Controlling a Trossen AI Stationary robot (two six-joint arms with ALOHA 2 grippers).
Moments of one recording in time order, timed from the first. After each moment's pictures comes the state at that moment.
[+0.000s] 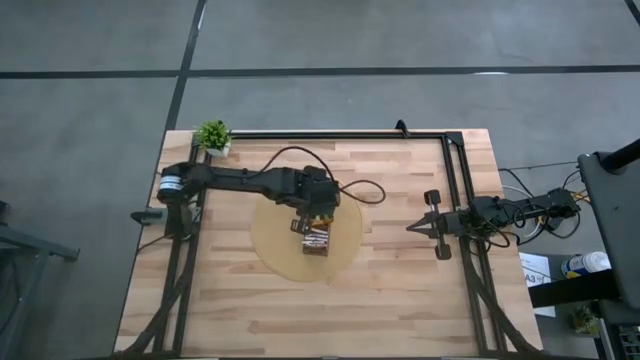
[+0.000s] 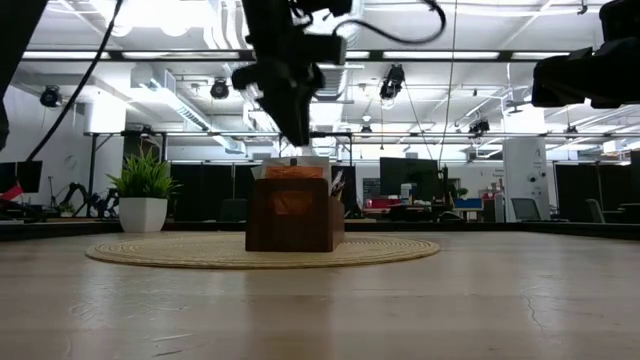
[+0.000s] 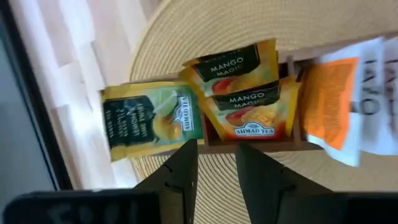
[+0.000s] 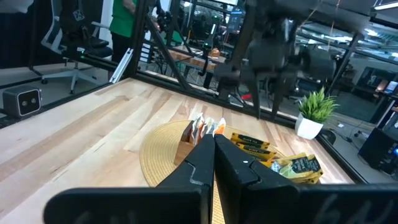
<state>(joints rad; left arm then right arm) 0.03 1.86 1.63 -1.00 -0.27 0.36 0.22 0.03 0.01 0.01 0.05 -0.24</state>
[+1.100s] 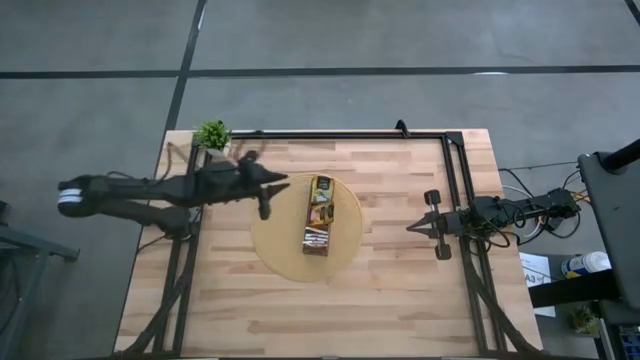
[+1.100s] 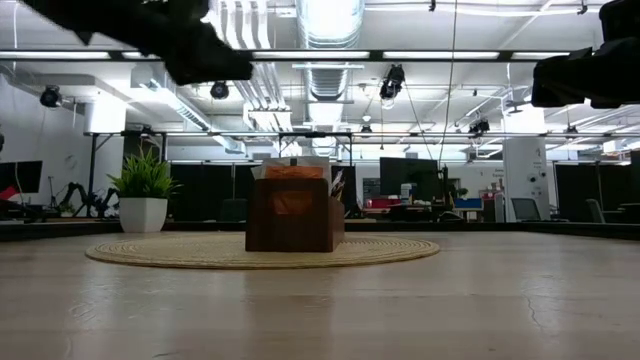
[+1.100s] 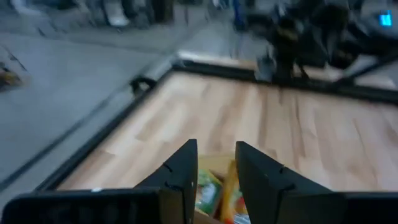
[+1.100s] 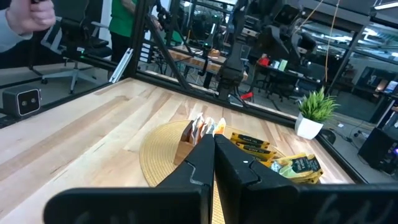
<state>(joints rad) 0.13 0.95 0.64 0.07 -0.17 -0.06 0.22 0.03 0.01 0.01 0.05 -0.24</state>
